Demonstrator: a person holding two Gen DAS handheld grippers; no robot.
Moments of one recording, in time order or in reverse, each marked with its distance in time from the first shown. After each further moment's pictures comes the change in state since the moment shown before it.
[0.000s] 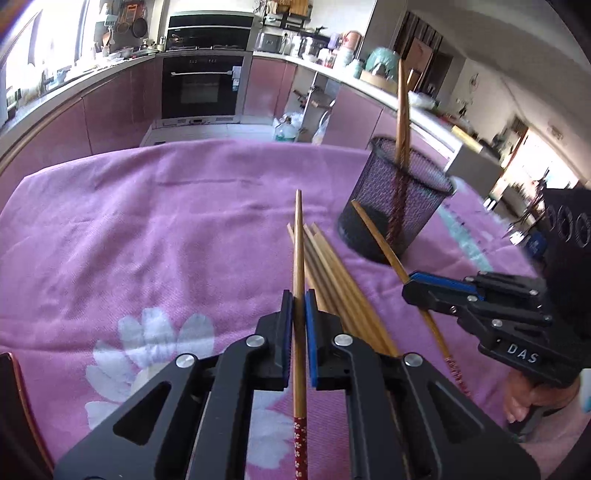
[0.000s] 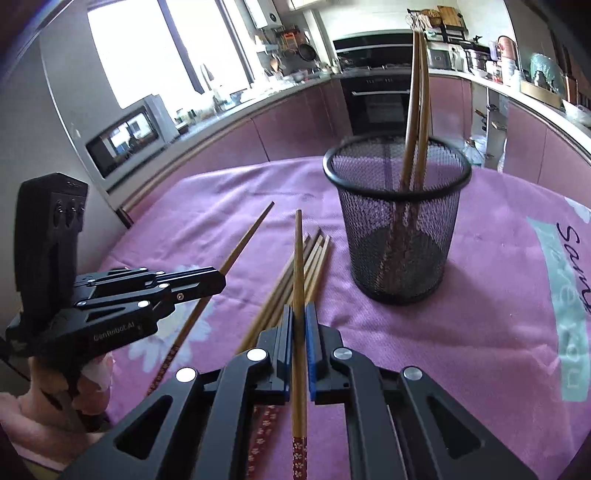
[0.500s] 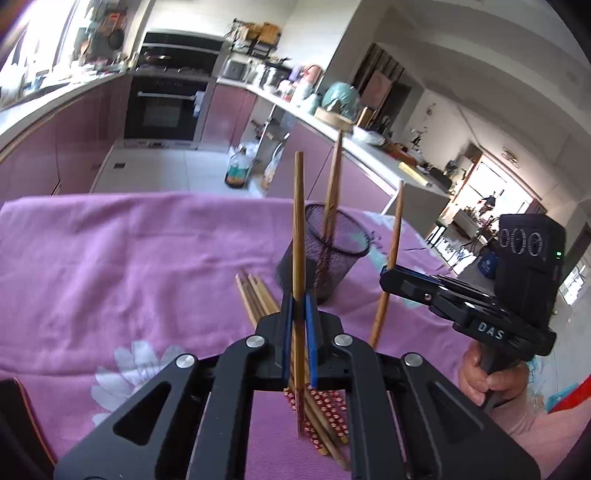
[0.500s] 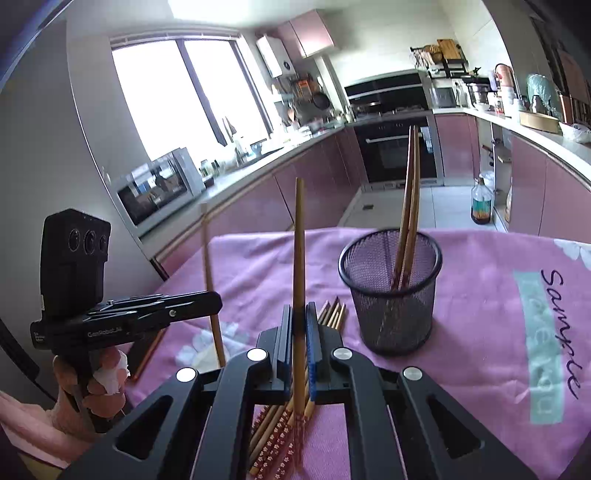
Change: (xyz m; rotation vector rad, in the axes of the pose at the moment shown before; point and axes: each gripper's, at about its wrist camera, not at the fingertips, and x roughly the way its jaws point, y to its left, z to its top) left arm -0.065 -0.013 0.029 0.010 -0.119 -0.203; right arm -0.067 -0.008 0.021 0.008 -0.201 0.087
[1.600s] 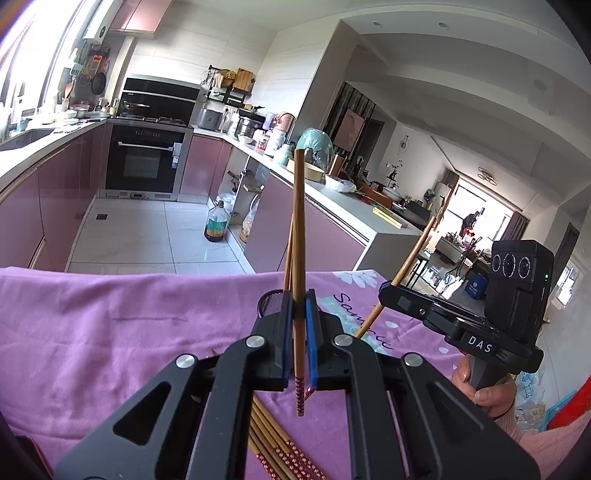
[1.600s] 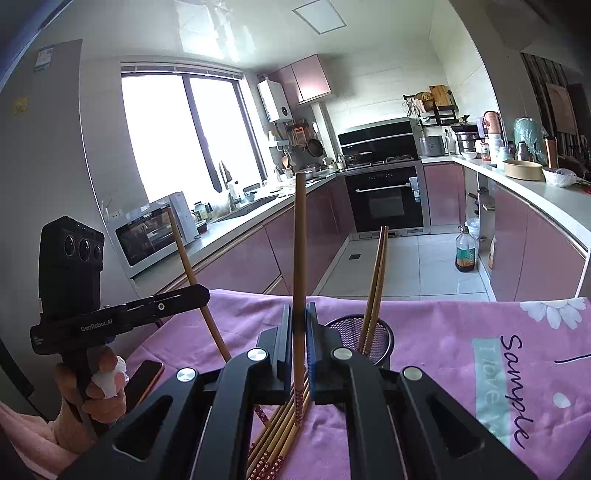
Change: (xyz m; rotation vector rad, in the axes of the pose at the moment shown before) left arm -0.024 -0.038 0.057 0.066 -0.183 -0.062; right arm -0.045 -0.005 0.041 -0.052 -0.173 -0.060
